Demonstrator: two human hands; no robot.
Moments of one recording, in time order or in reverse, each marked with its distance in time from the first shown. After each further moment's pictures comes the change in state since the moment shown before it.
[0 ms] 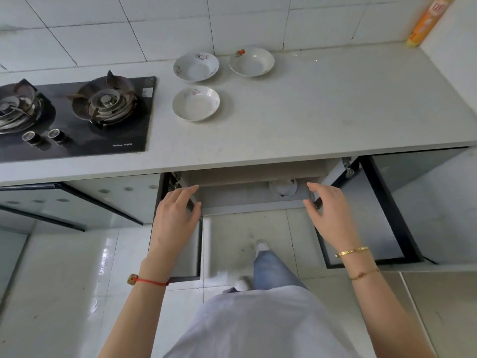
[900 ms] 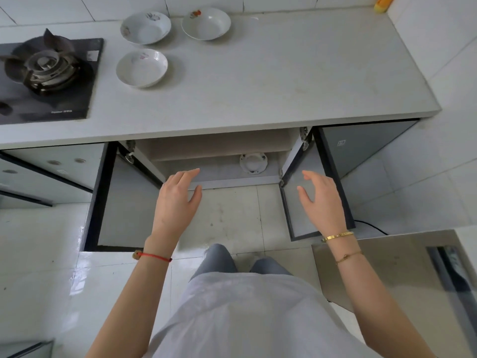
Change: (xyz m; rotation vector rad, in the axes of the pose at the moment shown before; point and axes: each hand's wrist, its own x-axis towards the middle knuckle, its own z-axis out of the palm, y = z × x) left_hand -0.040 0.140 0.116 -0.039 -0.031 -0.017; right_hand -0.054 0.145 -0.067 0.018 0.001 0.094
